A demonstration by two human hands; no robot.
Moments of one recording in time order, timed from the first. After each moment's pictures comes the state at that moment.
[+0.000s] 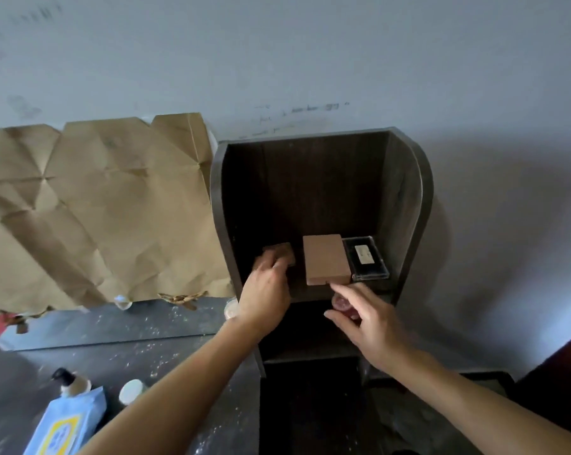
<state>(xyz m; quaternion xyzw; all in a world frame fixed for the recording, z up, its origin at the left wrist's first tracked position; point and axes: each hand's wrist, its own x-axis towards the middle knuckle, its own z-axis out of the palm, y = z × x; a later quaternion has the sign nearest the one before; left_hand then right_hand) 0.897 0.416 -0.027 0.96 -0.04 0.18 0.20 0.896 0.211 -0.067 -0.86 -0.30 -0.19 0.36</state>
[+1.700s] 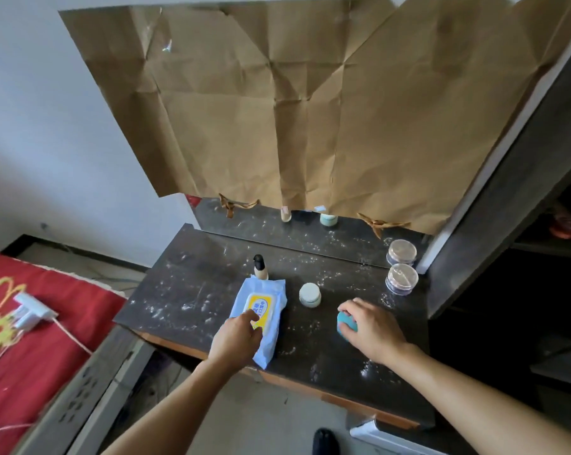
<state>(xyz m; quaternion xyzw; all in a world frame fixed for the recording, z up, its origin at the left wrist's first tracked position) 0.612 0.784 -0.187 0.92 0.30 -0.04 0.25 0.760 0.548 -0.186 -0.91 -0.37 0.05 0.19</state>
